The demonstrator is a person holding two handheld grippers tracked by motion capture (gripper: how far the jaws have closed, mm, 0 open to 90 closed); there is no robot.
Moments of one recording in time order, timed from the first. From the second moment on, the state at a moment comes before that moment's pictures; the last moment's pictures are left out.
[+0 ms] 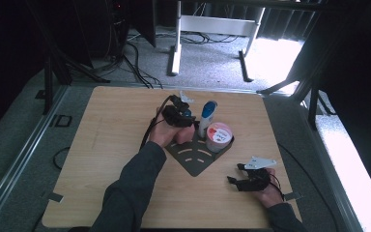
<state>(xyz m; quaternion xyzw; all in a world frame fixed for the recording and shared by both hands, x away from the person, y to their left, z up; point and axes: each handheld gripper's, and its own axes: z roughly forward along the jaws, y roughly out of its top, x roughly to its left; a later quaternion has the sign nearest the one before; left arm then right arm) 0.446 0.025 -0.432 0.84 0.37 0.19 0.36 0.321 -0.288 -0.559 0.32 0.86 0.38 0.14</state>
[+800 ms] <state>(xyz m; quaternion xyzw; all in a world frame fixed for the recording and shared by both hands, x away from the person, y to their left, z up) 0.460 0.013 -0.437 0.83 0.37 0.19 0.35 0.321 -0.288 -0.559 0.32 0.86 0.38 0.14</state>
